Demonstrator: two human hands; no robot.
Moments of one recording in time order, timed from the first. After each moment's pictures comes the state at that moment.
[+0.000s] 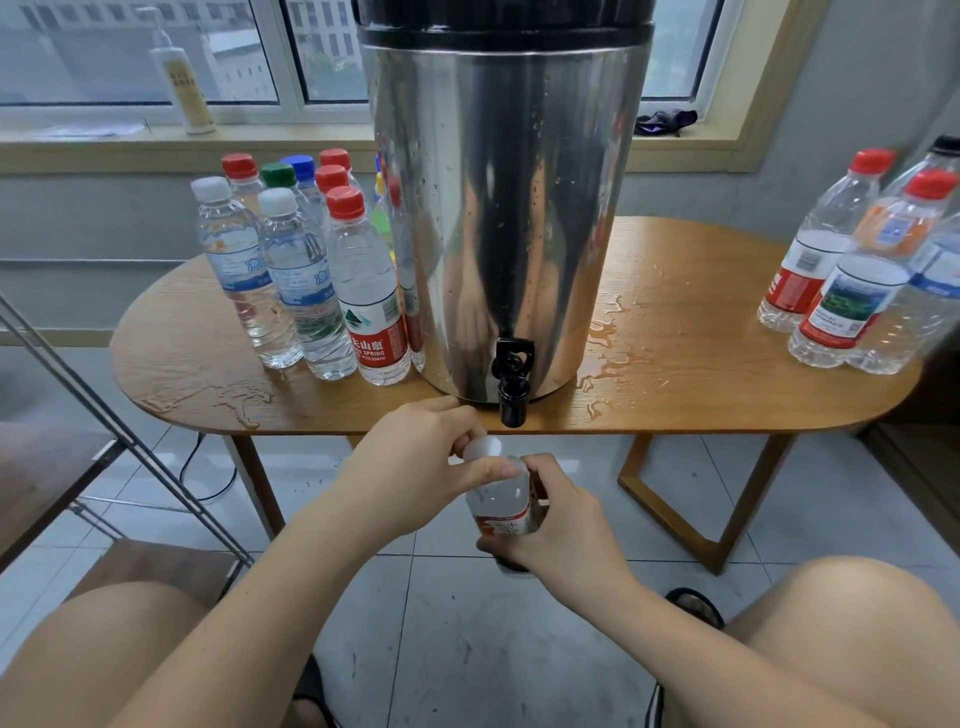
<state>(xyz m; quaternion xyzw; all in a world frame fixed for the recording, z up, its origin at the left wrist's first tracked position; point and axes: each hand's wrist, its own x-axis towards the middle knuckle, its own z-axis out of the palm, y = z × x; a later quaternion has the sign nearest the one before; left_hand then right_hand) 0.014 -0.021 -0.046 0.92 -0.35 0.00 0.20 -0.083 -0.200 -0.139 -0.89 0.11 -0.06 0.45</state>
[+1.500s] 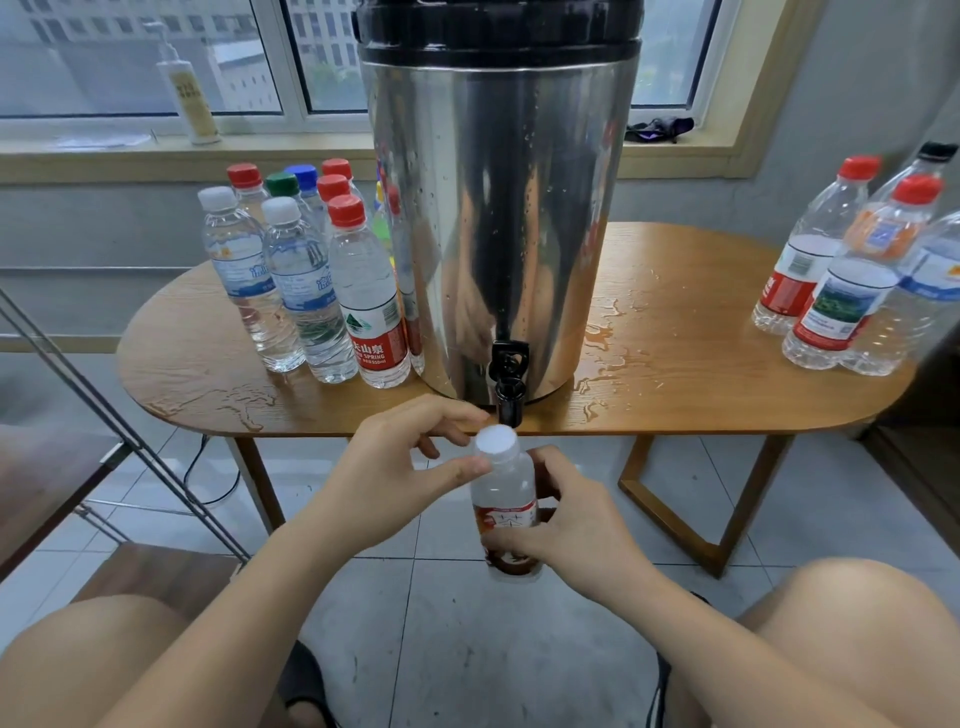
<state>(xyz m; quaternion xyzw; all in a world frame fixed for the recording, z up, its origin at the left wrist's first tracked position) 0.008 0.003 -0.059 0.83 -0.36 0.01 0.43 -0.087 -0.215 -0.122 -0.87 0.07 -0.04 0.49</state>
